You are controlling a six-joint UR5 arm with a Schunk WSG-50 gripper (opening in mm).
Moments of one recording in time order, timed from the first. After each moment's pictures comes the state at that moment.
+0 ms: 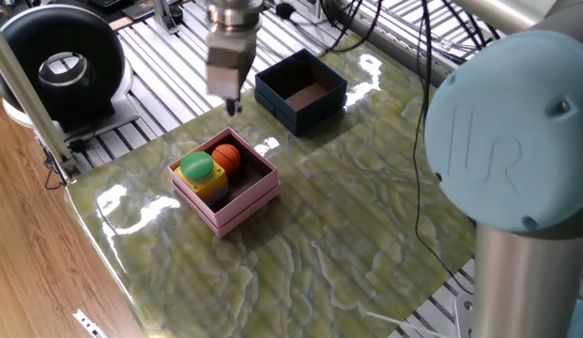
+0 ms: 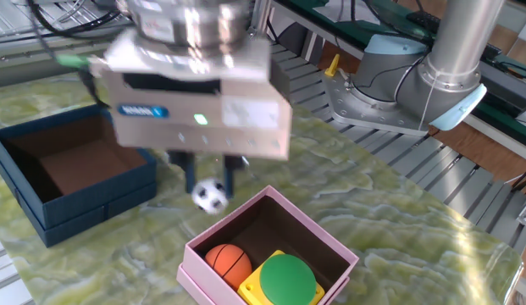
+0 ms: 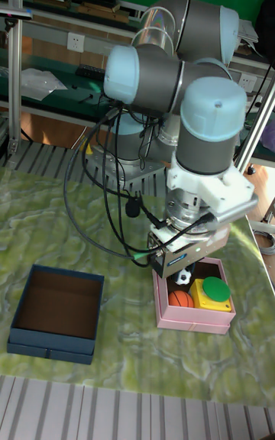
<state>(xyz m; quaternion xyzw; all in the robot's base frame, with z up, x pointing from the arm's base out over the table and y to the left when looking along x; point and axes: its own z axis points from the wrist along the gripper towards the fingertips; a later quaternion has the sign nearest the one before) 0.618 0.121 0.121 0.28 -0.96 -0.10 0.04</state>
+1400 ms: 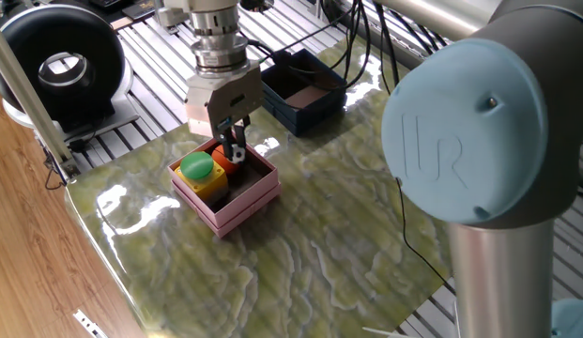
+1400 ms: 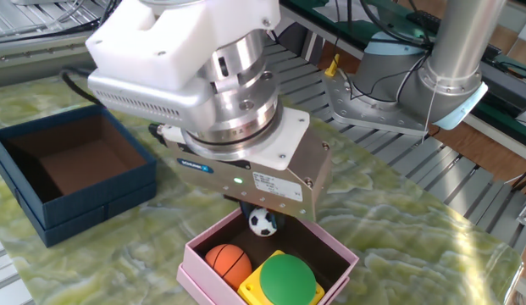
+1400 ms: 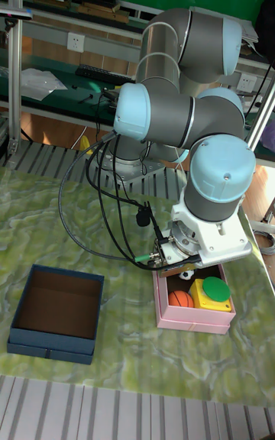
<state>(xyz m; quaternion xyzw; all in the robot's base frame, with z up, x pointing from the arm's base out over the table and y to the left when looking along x) 0.571 0.140 0.083 0.17 -0.97 -0.11 0.16</state>
